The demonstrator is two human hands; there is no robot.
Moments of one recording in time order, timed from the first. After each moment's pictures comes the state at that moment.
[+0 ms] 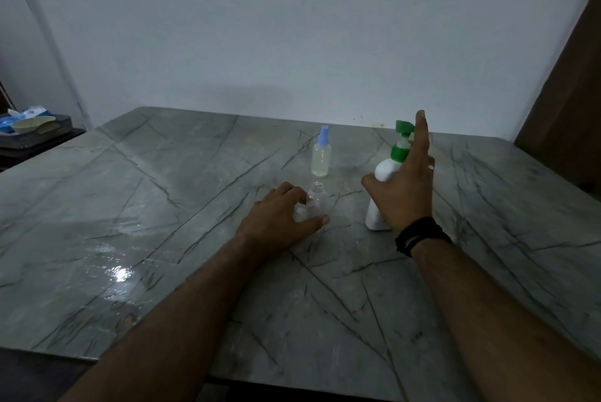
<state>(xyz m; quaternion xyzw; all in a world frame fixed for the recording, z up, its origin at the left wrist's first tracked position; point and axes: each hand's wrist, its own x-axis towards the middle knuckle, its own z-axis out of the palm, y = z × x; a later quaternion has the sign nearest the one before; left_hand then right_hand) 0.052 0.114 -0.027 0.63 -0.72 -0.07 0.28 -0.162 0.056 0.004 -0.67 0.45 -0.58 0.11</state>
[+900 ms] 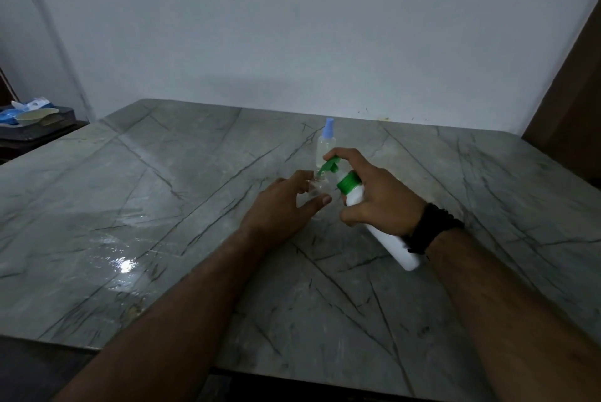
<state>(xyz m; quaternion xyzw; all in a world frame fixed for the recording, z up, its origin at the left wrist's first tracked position) 0.047 0.109 -0.030 0.65 -0.68 -0.08 0.33 -0.148 0.086 0.025 -0.86 0.33 -0.27 0.27</state>
